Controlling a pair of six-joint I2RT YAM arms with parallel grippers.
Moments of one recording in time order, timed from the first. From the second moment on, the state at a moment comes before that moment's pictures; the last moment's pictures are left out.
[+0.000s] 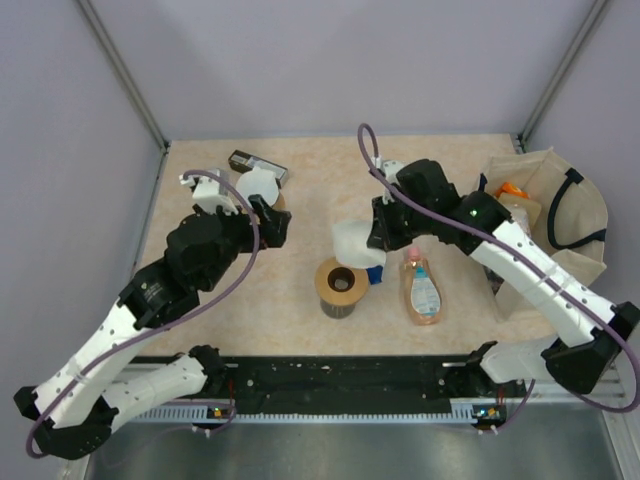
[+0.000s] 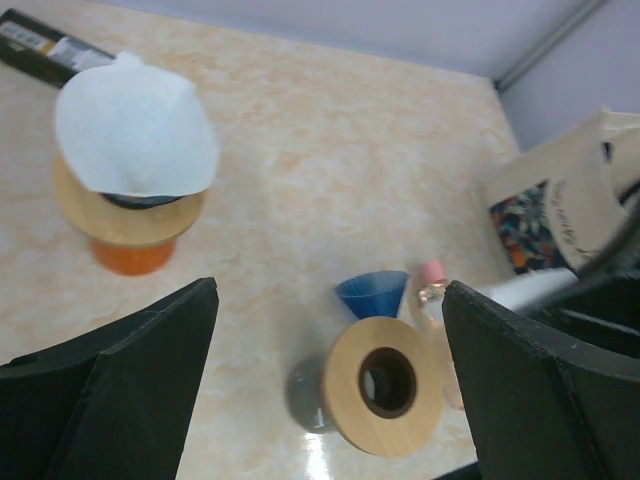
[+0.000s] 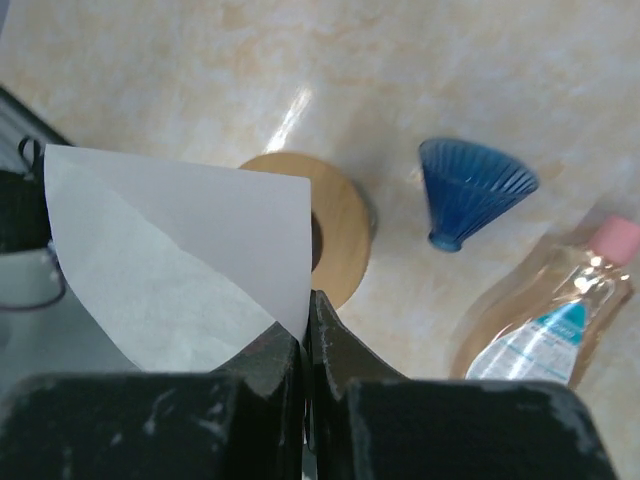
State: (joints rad) left arm -0.80 0.83 1.16 -0.54 -0.39 -0.55; right arm 0.74 1.28 1.44 -0.88 -0.10 0.33
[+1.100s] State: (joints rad) left arm -0.41 0.86 0.89 -0.58 -0.22 -0.60; right arm 0.78 1.57 1.53 -1.08 -0.34 0.29
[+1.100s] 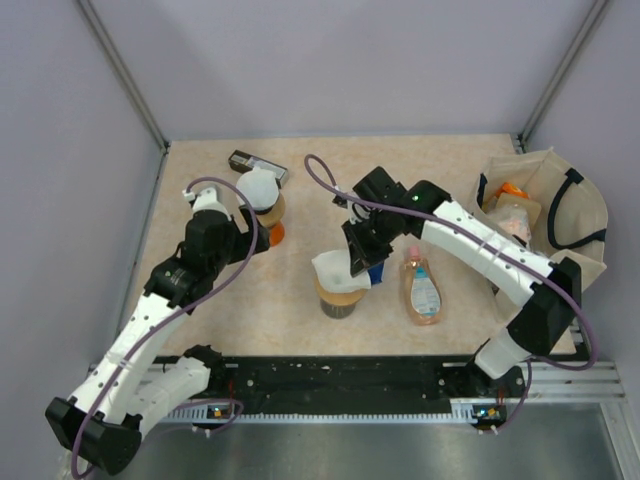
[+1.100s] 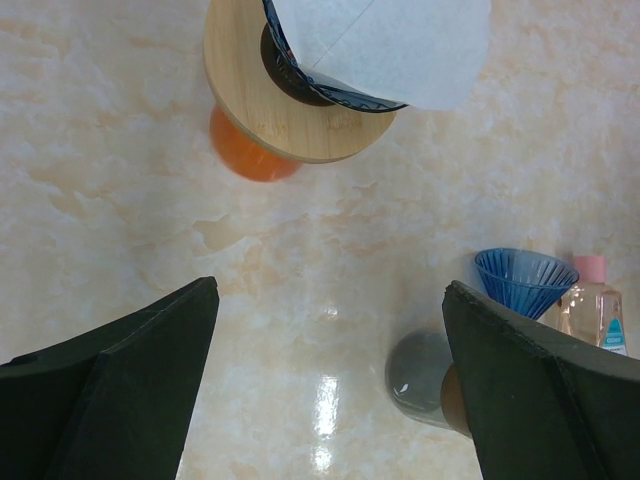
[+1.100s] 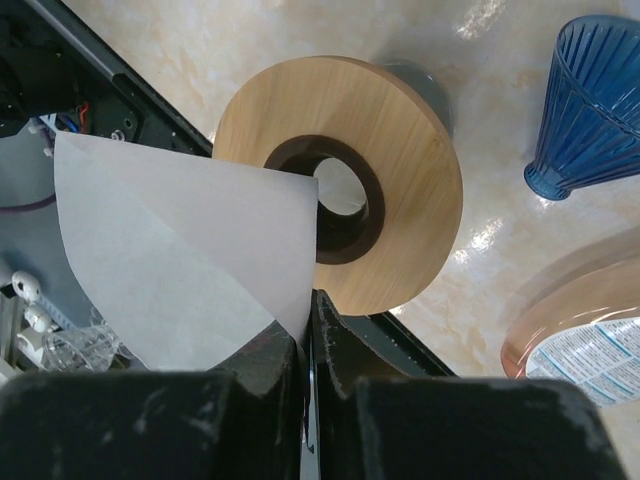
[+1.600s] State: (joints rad) left arm -0.41 0.86 0.88 -0.57 -0.21 -0.60; right arm 0.81 1.58 1.51 -1.03 -0.25 0.28
